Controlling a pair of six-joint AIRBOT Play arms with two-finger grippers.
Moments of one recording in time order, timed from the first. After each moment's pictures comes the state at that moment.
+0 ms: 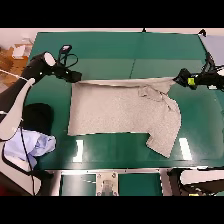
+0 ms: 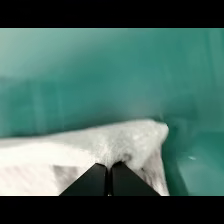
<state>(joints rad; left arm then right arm) -0.13 -1.77 1.60 1.24 -0.97 -1.32 -0.37 -1.57 1.31 -0.87 0.96 1.30</state>
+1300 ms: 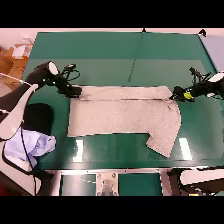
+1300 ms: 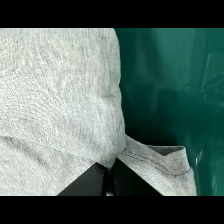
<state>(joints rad) -0.13 -1.78 1.48 1.22 -1.15 -1.33 -0.35 -1.58 1.23 -1.11 1.13 1.30</state>
